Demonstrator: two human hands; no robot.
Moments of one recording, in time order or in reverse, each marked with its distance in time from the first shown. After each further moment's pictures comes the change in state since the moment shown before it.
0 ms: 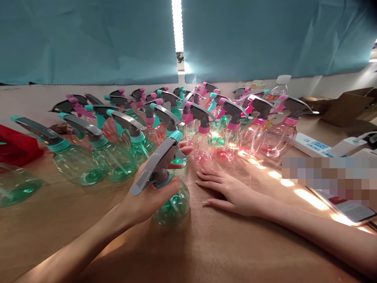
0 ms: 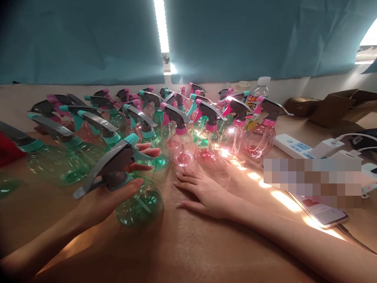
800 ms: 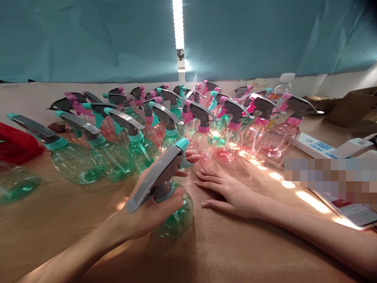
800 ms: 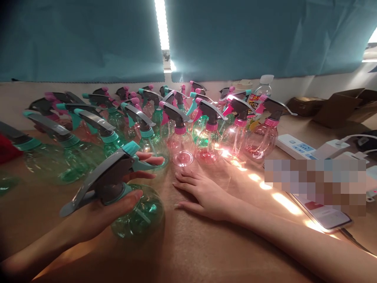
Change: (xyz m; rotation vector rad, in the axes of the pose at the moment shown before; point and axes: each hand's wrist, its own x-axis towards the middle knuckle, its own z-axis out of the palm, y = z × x) left_hand -0.012 0.004 0.008 0.048 -0.015 -0.022; right_hand -0.001 0.001 0.000 0.036 0.024 -0.002
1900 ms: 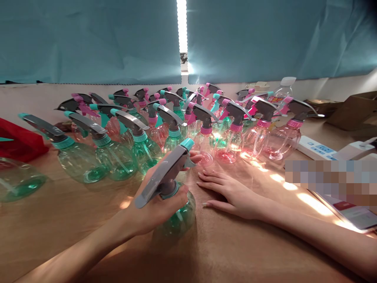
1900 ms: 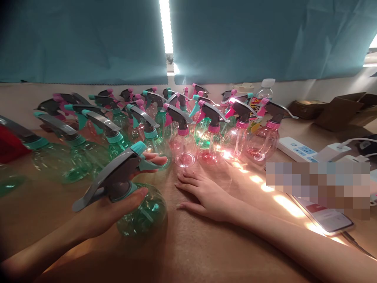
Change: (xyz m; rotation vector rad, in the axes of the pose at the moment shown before) left_hand 0.007 0.009 0.001 -0.095 -0.061 -0.010; right_hand 0.000 0.000 0.000 -0.072 -0.028 -0.002
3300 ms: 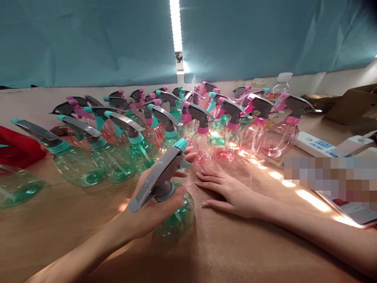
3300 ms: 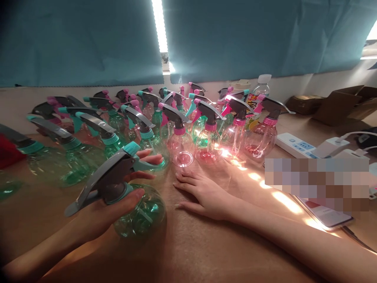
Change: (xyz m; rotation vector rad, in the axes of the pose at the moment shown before) left_hand -0.009 -0.007 0.002 0.079 0.090 -0.045; right_hand 0.000 0.000 0.000 0.027 0.010 0.002
